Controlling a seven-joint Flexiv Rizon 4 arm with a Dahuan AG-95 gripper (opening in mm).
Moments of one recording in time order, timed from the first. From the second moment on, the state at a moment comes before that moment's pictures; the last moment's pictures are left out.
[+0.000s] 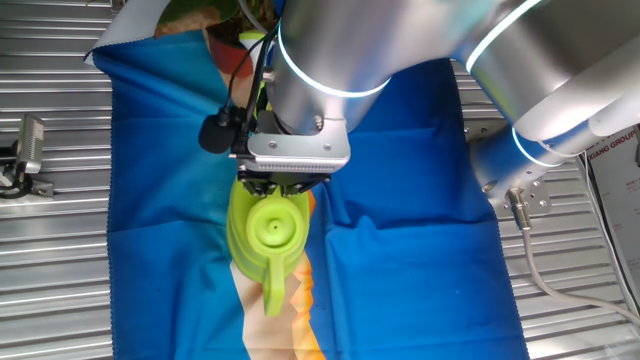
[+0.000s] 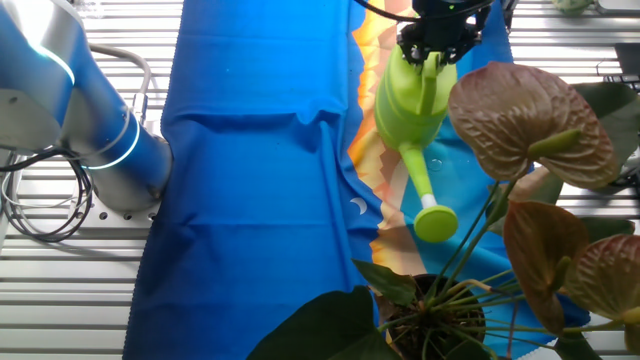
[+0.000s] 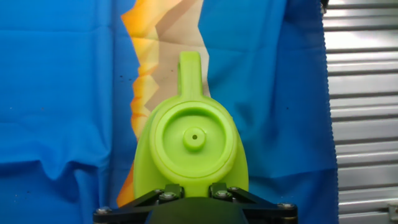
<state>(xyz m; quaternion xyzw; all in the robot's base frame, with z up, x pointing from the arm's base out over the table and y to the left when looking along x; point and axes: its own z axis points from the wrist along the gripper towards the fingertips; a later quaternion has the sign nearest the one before) 0.529 0.095 0.206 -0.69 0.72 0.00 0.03</state>
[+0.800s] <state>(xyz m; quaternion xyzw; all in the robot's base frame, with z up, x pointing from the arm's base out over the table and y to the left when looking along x) 0.528 0.088 0.199 -0.68 0.73 -0.01 0.04</state>
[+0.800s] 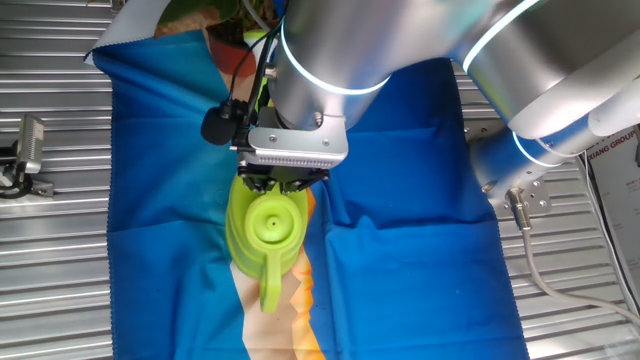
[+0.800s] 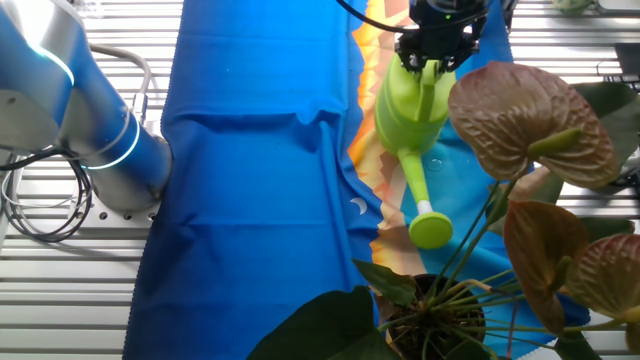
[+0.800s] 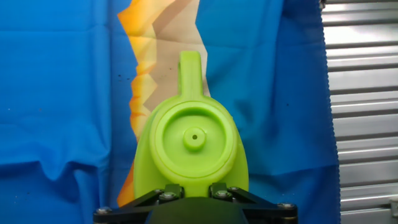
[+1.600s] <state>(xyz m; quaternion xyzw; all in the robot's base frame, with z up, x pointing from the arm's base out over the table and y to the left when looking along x) 0.527 0.082 0.193 -0.67 0.74 -0.01 0.05</state>
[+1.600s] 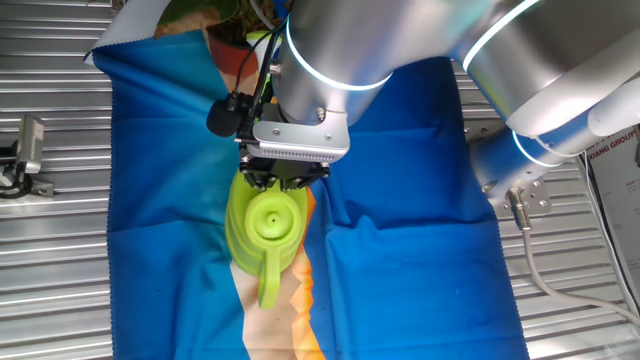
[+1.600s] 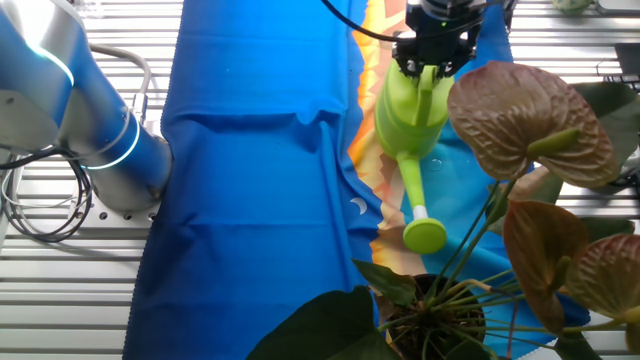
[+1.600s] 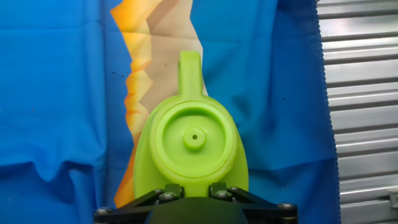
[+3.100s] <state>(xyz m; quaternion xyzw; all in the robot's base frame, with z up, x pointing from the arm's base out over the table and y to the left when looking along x) 0.529 0.077 0.175 -0.65 0.76 -0.02 0.04</state>
